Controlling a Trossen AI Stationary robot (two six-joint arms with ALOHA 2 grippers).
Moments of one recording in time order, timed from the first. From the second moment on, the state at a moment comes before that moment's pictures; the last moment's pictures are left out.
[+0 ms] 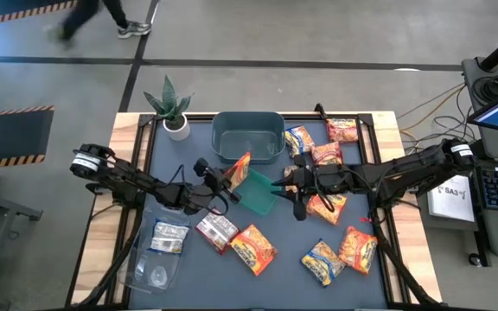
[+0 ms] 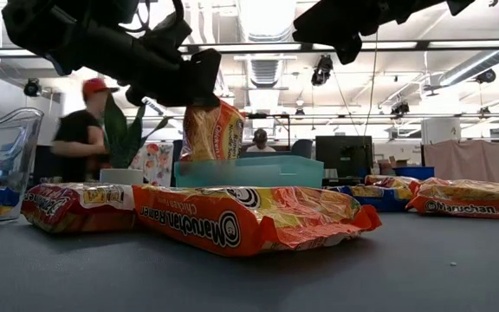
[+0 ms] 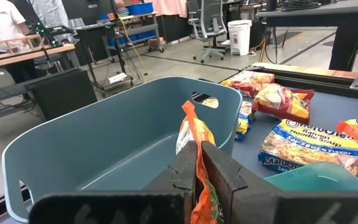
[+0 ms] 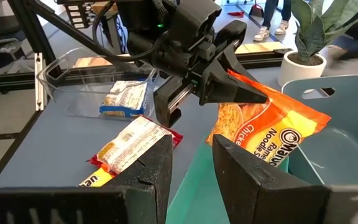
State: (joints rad) left arm -0.21 1.59 0.62 0.74 -1.03 -0.12; right arm 0.15 1.24 0.78 0.17 0.16 0.12
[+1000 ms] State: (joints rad) left arm -0.21 1.59 0.62 0.65 -1.08 -0.30; right arm 0.15 1.24 0.78 0.17 0.16 0.13
